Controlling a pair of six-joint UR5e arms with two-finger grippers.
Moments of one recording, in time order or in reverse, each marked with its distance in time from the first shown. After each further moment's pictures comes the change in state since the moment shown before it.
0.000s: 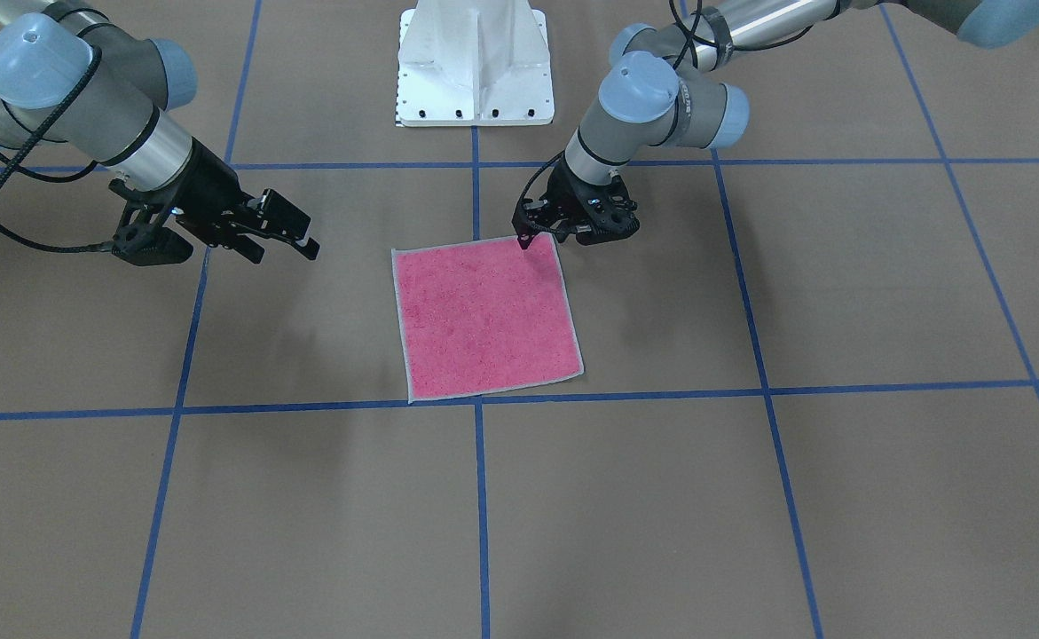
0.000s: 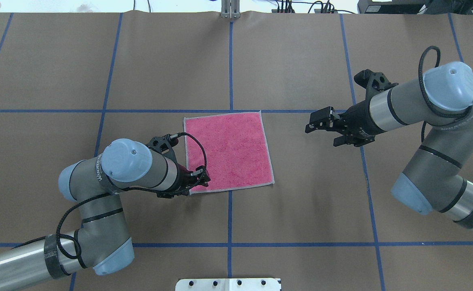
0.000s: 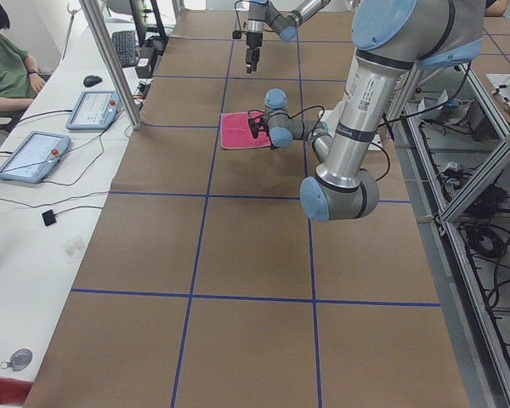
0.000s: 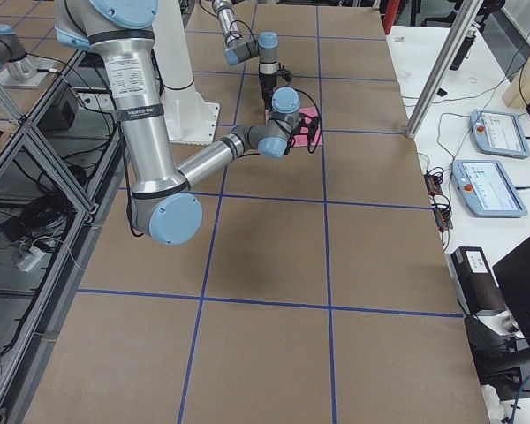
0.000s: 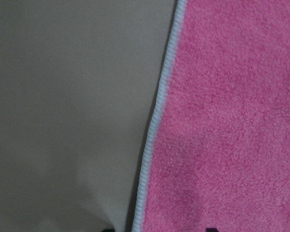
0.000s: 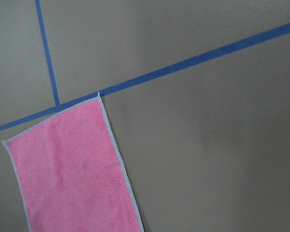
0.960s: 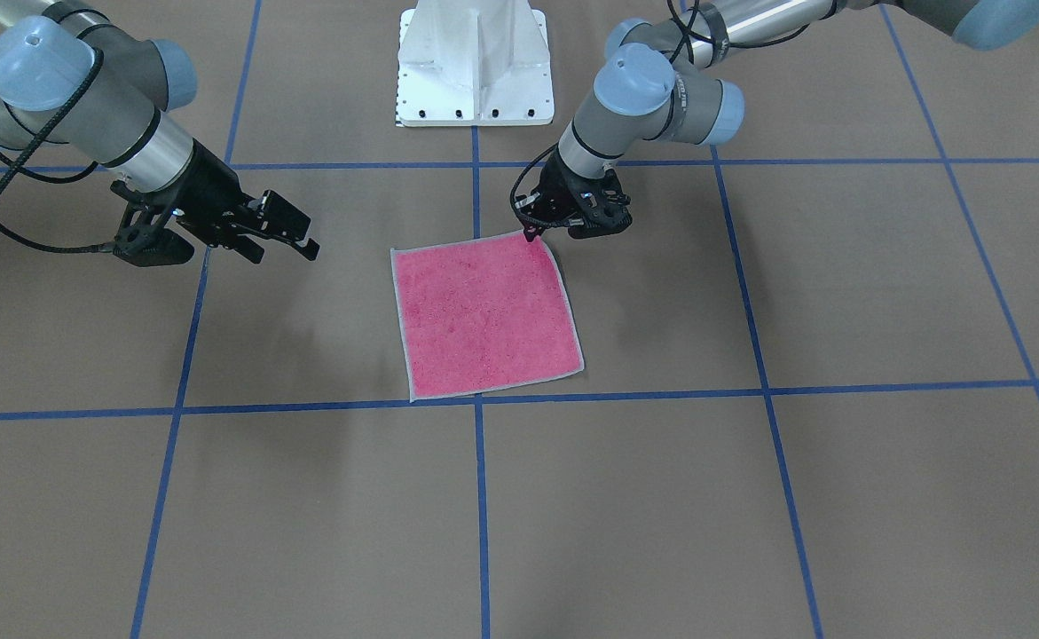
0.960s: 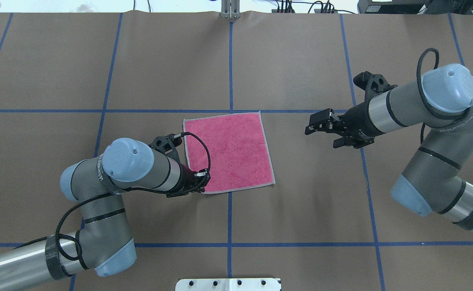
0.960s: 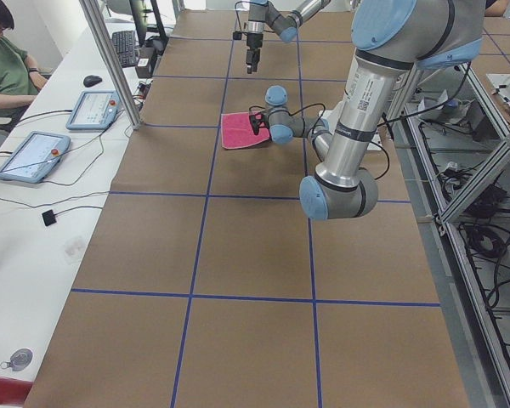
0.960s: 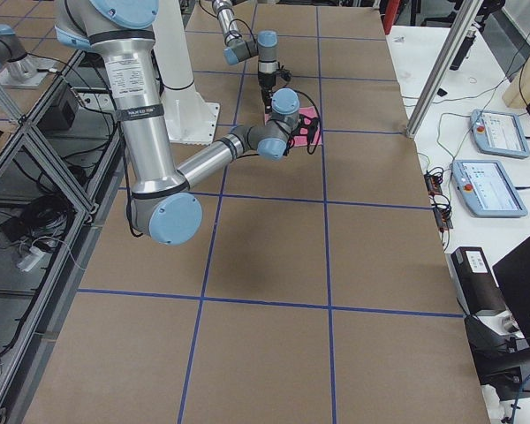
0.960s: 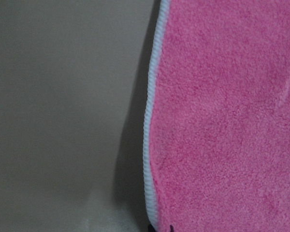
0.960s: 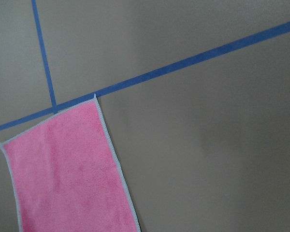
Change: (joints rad) left arm 0.001 -0.009 -0.016 -0.002 -0.009 -0.002; right arm -0.013 0.000 -0.003 0.000 -0.004 0.002
